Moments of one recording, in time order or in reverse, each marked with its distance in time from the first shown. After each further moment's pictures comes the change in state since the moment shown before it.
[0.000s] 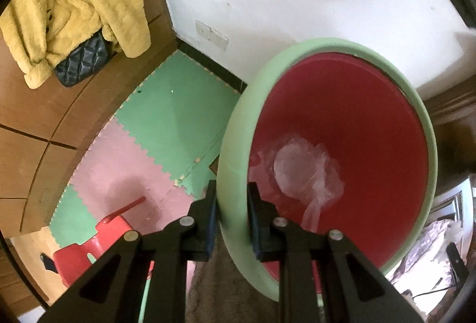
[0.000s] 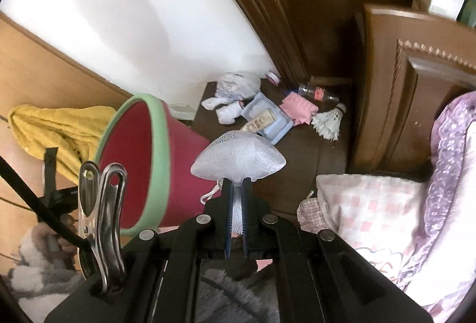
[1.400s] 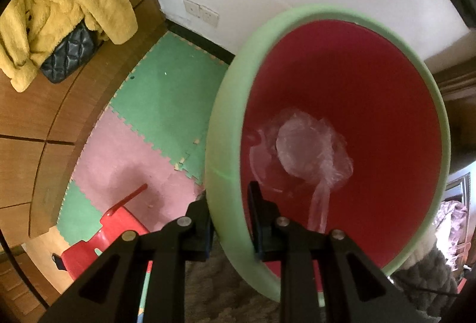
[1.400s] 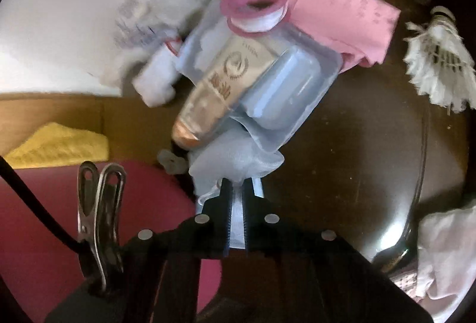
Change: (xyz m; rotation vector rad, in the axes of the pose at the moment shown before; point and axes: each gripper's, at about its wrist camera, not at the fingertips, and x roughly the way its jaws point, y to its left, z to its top) left arm 0.031 -0.012 0.000 0.070 0.128 0.017; right arm 0.293 -0.047 0.024 0.291 0.266 0.001
